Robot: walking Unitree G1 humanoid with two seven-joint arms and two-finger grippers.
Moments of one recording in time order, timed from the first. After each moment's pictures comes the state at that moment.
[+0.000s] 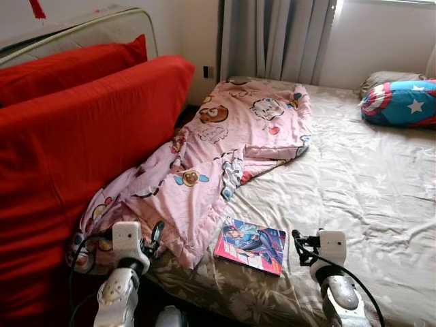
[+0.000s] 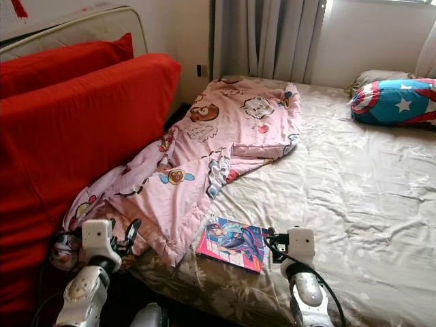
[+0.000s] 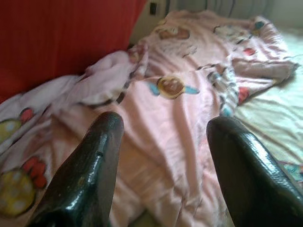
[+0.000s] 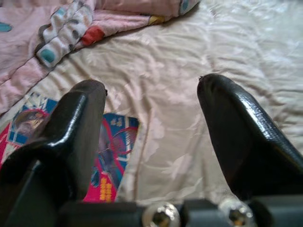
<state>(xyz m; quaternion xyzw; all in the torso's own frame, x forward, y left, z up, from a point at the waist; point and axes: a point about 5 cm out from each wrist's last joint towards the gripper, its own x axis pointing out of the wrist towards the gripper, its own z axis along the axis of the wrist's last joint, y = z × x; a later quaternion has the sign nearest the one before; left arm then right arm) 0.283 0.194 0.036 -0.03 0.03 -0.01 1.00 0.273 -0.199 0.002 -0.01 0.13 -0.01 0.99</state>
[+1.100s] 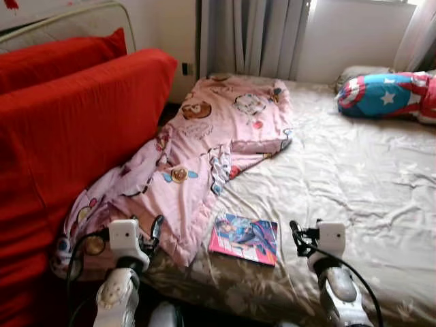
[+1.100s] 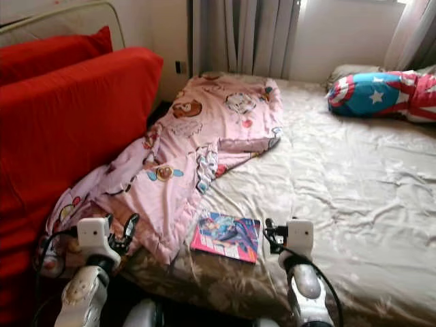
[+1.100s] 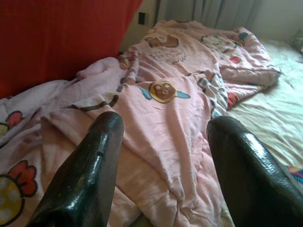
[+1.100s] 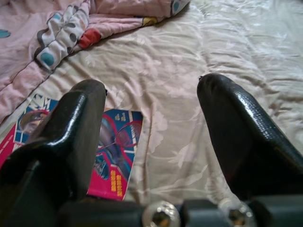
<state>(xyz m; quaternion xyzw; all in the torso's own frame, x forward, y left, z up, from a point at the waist) 0.266 0.198 0.048 -0.03 0.01 0.01 1.00 0.273 -0.185 0.003 0.02 0.12 0.00 0.99</state>
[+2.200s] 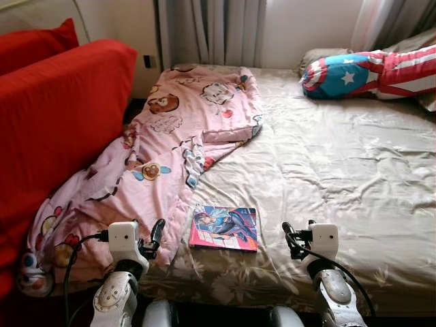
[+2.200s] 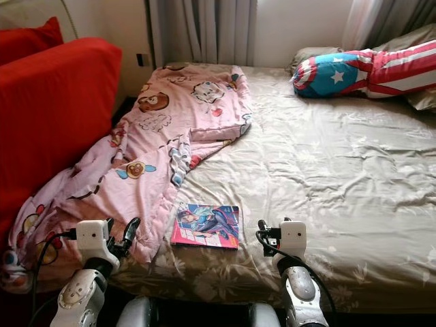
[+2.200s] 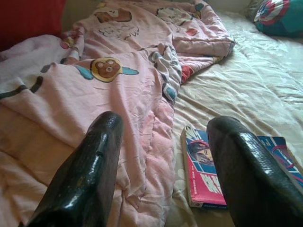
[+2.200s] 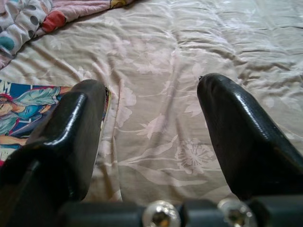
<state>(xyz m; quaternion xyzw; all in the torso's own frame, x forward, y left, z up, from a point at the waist) 0.262 0.190 0.052 -0.04 0.03 -0.02 1.00 0.274 -0.177 0.005 0.01 0.12 0.03 0.99</state>
